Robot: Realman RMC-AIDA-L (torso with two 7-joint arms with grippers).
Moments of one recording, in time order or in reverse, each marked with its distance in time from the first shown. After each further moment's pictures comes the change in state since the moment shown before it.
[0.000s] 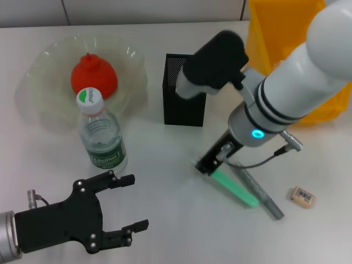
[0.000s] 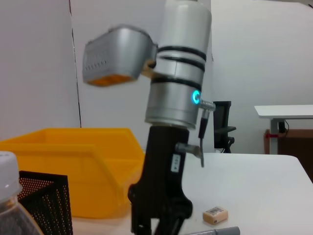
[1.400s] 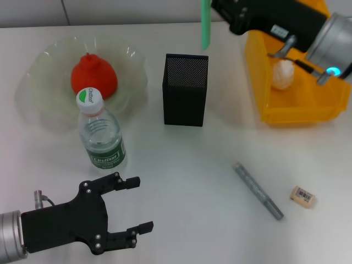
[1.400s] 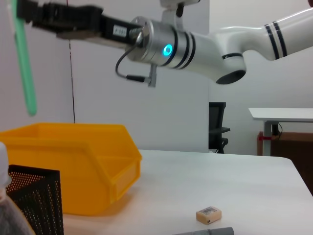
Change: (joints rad) left arm -0.027 0.003 0.013 -0.041 0.000 -0.009 -0.009; right arm -0.272 -0.005 0.446 0.430 1.547 0.213 -1.897
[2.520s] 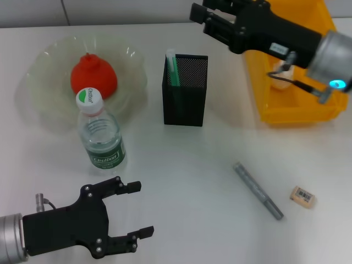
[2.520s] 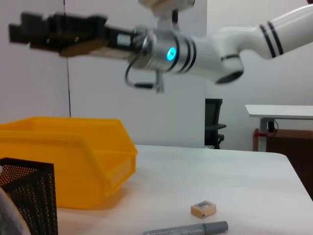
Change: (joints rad) left arm -0.005 0.000 -0.005 -0.012 0.022 -0.002 0.001; right arm -0.052 -0.016 0.007 -0.082 -0.125 -0.043 0.303
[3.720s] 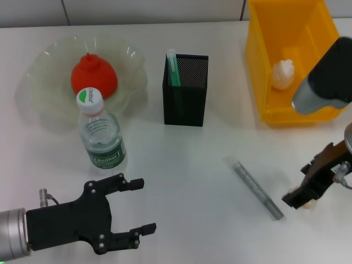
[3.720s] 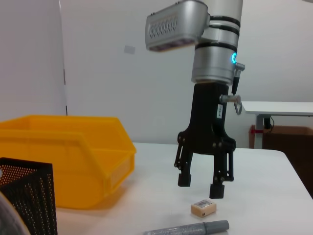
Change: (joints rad) left arm -0.022 0.001 0.007 0.000 0.004 -0.012 -0.012; right arm 0.006 0.015 -0.139 -0.713 -1.584 -0.597 1.261
